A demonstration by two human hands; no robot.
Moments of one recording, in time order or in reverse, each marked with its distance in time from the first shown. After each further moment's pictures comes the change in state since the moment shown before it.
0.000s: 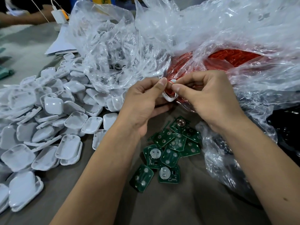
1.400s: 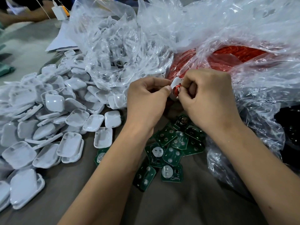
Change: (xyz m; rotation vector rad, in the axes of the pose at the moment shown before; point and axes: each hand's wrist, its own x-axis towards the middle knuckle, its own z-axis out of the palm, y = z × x) left_hand 0.001 -0.010 0.008 0.258 0.233 0.170; right_hand -0.008 -0.009 0.007 -0.633 0.093 -0.360
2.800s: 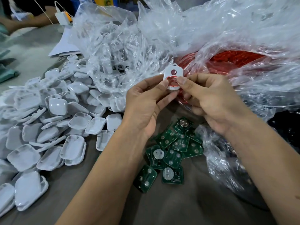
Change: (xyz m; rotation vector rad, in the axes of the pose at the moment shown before) left_hand 0.004 0.005 -0.003 -0.662 -0.118 -0.207; right_hand 0.004 0.009 -0.003 1.151 -0.239 0.690
